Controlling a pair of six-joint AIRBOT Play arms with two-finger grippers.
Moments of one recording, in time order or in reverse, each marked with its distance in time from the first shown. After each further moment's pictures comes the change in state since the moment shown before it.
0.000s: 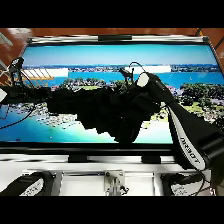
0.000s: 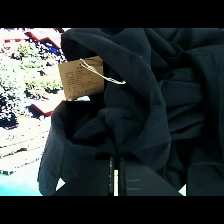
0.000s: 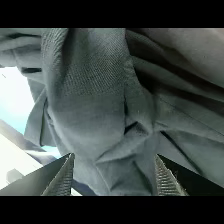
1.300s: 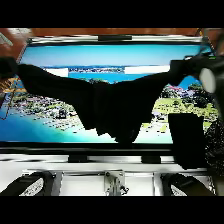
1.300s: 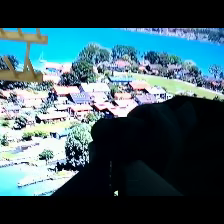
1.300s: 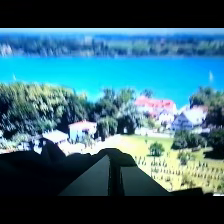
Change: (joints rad) left arm 0.032 -0.002 0.391 0.175 -0.209 -0.059; right arm -0.074 0.526 0.000 -1.084 0.043 0.422
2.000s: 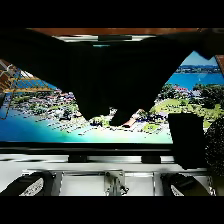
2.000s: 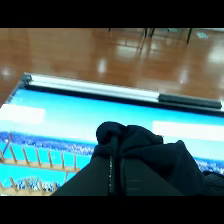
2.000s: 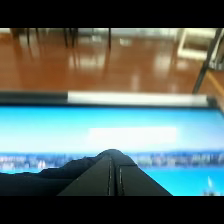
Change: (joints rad) left arm -0.002 0.001 0.529 0.152 0.006 -0.024; right arm 0.001 0.294 0.000 -0.052 -0.227 -0.011
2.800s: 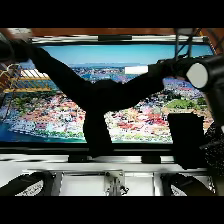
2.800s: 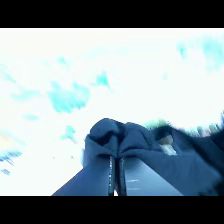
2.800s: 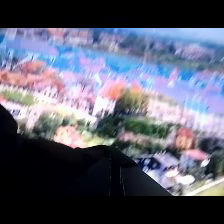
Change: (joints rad) left arm -0.179 -0.122 -0.211 -0.036 0.050 0.075; right arm 0.000 -0.270 0.000 0.356 0.036 -0.204
